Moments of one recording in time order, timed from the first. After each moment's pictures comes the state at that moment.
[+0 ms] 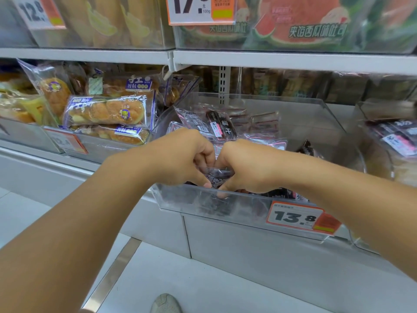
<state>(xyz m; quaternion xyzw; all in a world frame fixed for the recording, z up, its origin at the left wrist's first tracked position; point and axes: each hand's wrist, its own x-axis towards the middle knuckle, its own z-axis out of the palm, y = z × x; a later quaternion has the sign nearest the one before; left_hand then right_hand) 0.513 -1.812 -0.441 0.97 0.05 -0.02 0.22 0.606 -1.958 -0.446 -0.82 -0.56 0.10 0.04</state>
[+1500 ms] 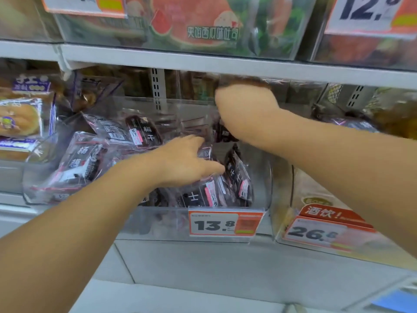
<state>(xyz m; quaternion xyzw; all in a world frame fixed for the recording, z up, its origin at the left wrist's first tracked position) 0.615 -1.901 -0.462 0.97 0.04 -0.04 0.24 0.689 -2.026 -0.404 -0.90 -0.34 -0.25 -0.08</state>
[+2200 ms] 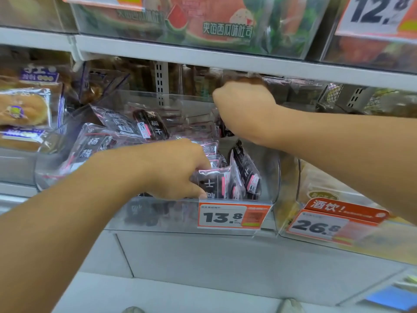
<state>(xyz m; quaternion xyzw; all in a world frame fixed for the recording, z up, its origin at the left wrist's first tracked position) 0.573 -1.891 -0.444 0.99 -0.12 -0.06 0.01 0.692 -2.012 -0.407 -0.88 -0.38 -0.26 -0.12</state>
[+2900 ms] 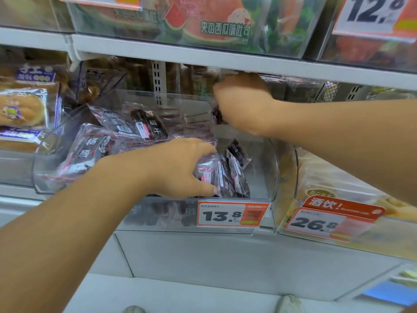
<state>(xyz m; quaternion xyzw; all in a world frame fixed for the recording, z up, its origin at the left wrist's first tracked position) 0.575 -1.892 -0.453 0.99 -0.08 -0.05 0.09 0.714 -2.010 -0.410 -0.87 -0.37 -0.29 -0.14</state>
